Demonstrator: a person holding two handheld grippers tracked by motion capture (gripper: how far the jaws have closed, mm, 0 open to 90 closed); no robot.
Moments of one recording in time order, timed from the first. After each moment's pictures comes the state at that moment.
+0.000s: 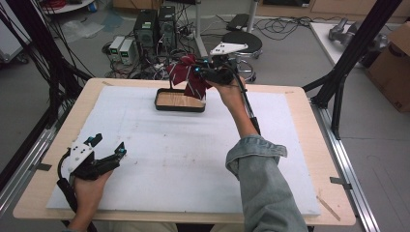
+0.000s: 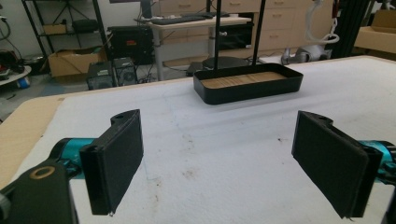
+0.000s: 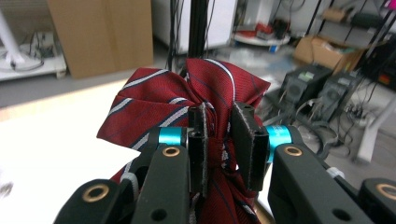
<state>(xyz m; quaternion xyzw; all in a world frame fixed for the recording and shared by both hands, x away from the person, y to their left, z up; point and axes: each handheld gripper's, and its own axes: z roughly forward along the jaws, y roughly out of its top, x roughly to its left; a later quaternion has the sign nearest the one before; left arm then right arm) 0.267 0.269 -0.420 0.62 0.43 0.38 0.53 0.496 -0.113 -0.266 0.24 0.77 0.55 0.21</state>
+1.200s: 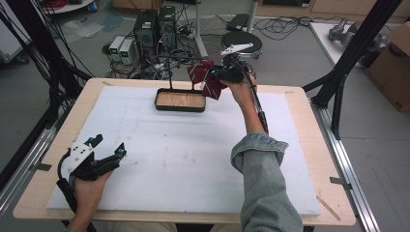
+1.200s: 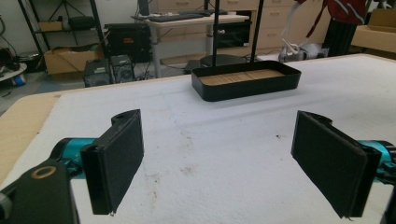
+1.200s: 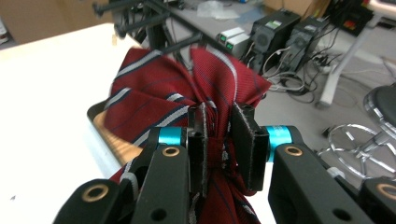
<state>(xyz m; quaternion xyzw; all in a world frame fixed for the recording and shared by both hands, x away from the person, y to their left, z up) 0.266 0.270 -0.422 0.63 0.43 0.38 0.53 0.537 -0.150 -0.298 0.30 0.81 0.45 0.21</state>
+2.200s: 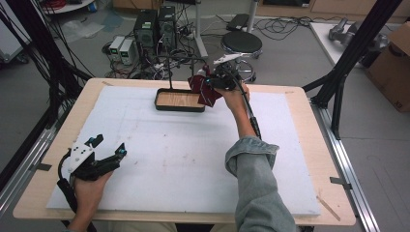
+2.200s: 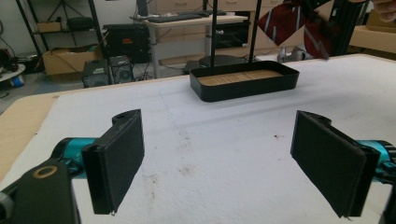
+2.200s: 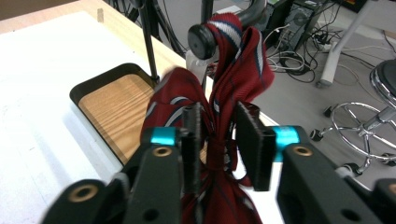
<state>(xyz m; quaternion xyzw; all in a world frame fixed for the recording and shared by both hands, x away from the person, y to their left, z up) 0.266 0.269 -0.423 0.63 0.43 0.38 0.53 0.543 -0.132 -0.333 0.33 0.82 0.42 0.22</state>
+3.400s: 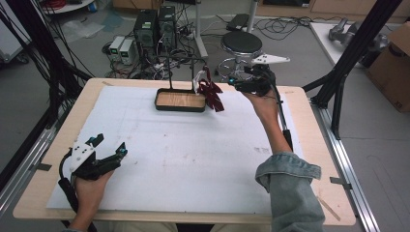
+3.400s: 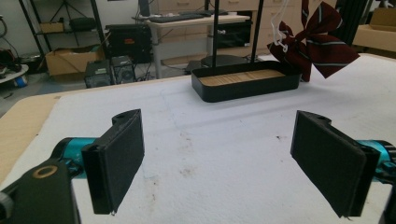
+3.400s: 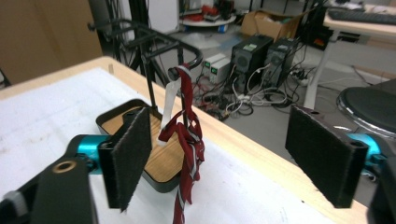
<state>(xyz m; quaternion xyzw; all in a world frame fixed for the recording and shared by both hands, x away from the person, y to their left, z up) 0.269 0.266 -0.423 0.63 0.43 0.38 0.53 0.472 -0.221 -0.287 0.34 0.74 0.52 0.25</state>
